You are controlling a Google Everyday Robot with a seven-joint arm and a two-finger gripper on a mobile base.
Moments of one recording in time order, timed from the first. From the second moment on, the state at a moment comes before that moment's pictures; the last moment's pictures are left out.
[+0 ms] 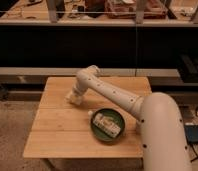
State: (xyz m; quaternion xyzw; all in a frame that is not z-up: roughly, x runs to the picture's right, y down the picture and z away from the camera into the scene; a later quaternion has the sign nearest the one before) arm -0.135 0.045 0.921 0.13 -0.29 -0.90 0.31
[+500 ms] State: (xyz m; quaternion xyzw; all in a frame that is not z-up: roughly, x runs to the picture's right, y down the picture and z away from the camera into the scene) arm -0.066 0.094 0.902 0.10 -0.31 -0.89 0.33
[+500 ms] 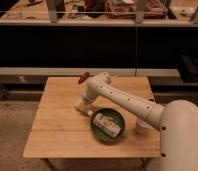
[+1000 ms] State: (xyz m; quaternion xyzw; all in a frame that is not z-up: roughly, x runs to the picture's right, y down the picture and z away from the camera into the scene) arm 0.008 0.083 0.924 0.05 -0.27 -0.88 0.38
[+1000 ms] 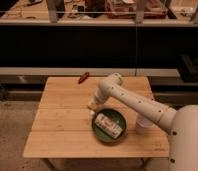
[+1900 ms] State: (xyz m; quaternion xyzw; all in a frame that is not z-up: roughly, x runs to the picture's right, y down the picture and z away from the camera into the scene) arm -0.054 0.002 0.993 0.04 -0.22 -0.90 0.38
